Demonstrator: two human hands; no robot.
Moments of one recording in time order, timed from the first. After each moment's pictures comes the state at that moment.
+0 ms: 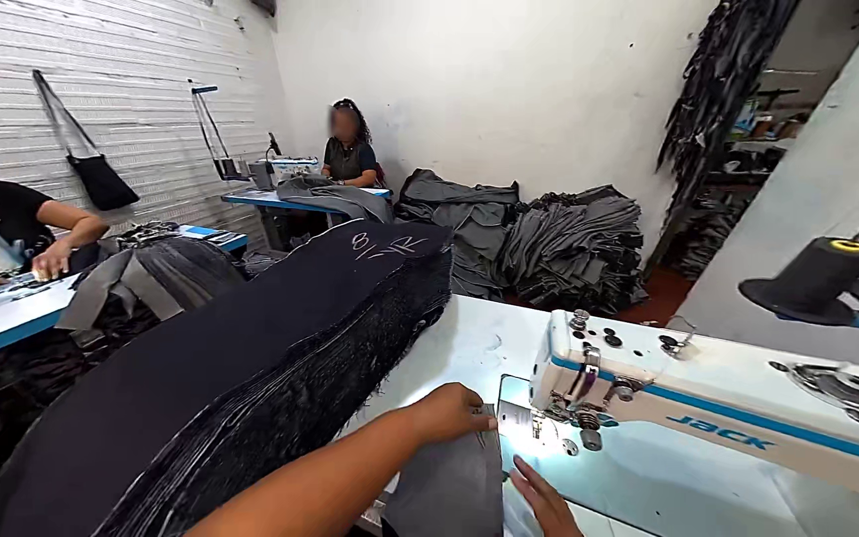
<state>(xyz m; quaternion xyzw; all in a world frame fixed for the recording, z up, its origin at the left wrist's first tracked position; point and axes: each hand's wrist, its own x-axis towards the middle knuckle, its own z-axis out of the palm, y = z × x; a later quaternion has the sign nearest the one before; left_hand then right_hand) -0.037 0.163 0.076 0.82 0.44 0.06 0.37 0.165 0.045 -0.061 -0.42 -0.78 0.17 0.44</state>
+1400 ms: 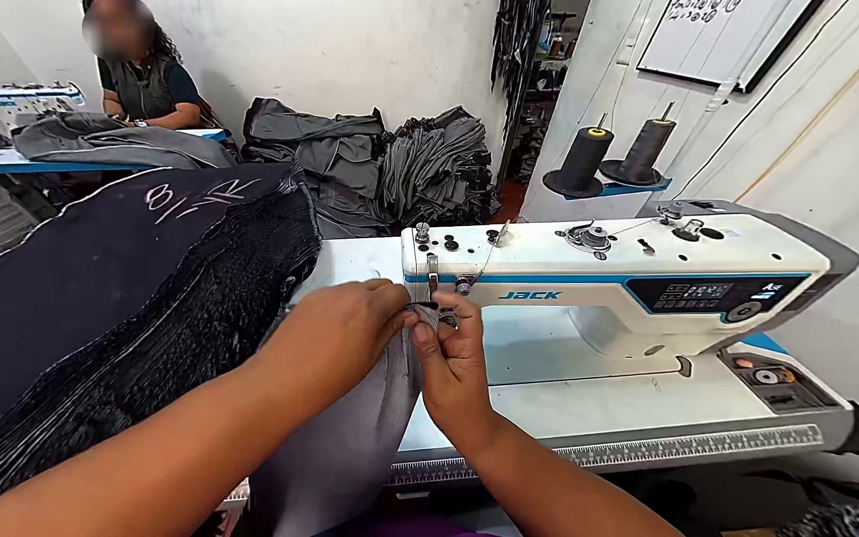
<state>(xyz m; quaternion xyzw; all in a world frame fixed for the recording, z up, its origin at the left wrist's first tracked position) -0.004 0.116 0.153 0.93 0.23 0.28 -0.07 0.135 0.067 0.056 -0.32 -0.55 0.23 0.73</state>
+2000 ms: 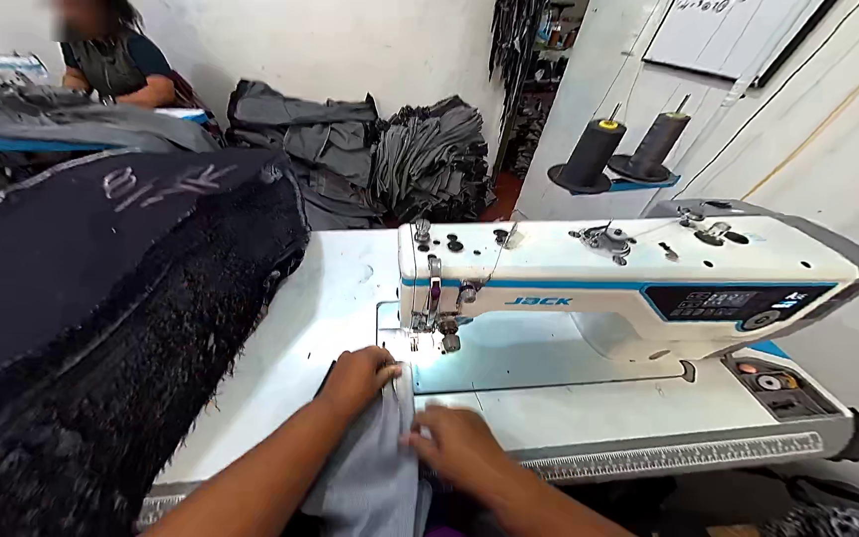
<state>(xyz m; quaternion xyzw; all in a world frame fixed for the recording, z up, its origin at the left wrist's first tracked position) 0.022 0.180 -0.008 0.84 0.46 0.02 0.29 0.180 0.046 -0.005 -0.61 -0.72 0.32 0.11</state>
